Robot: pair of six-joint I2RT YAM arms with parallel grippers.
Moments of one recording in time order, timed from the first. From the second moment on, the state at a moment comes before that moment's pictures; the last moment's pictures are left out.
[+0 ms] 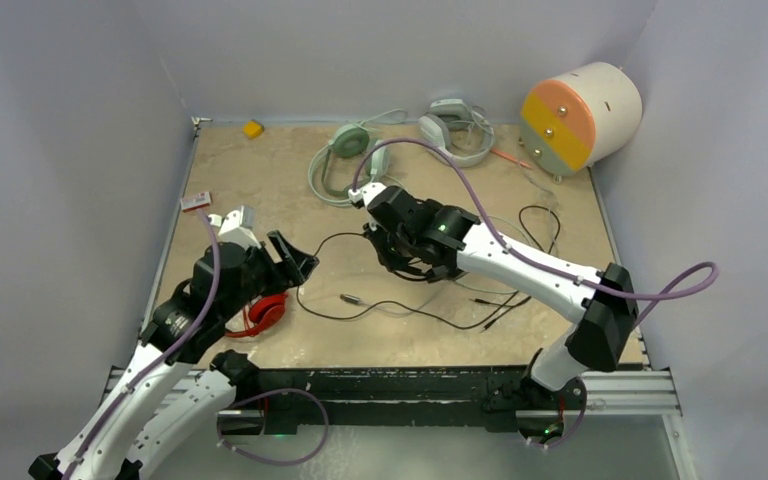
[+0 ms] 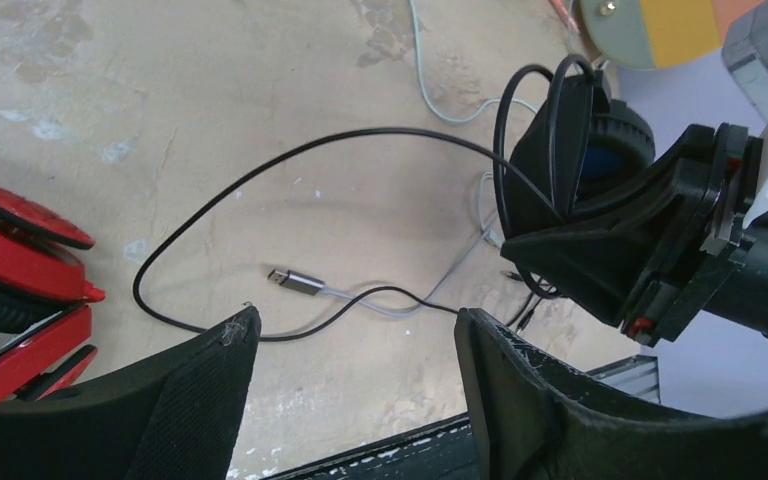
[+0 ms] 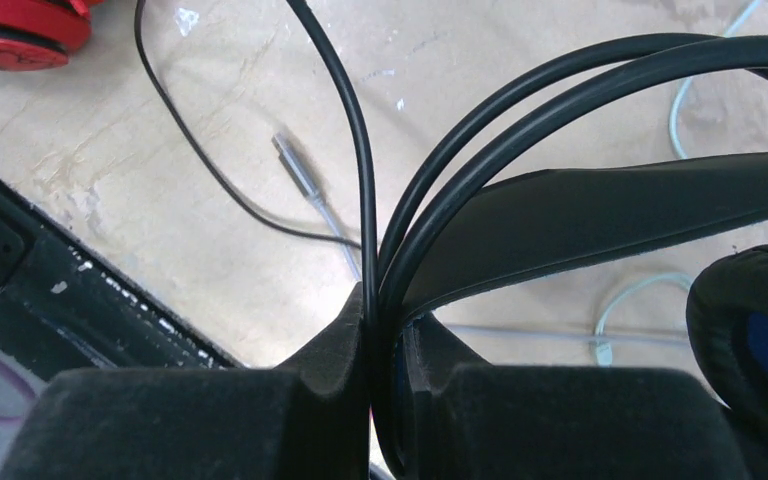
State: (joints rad) left arm -0.55 0.57 0.78 -0.66 -0.08 -0.79; right arm 0.97 1.56 1.43 -0.79 0.11 0.24
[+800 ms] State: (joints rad) left arm -0.55 0.76 0.85 -0.69 -0.26 -0.79; right arm 0.97 1.76 1.20 -0.37 -0.05 -0.02
